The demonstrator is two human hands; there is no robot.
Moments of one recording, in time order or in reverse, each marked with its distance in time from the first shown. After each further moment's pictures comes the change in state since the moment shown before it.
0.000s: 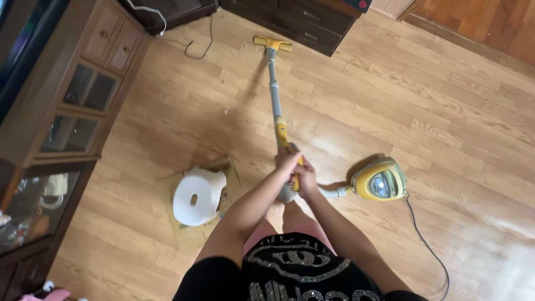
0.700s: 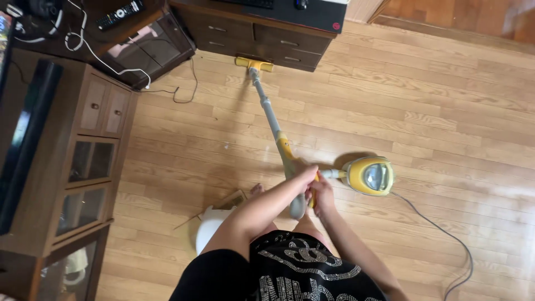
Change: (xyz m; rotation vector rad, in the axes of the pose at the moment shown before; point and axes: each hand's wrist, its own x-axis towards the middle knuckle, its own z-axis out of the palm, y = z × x) left_hand 0.092 0.027 0.040 0.220 -0.462 -0.317; right_hand 0.022 -0.047 0.071 0.137 0.308 -0.033
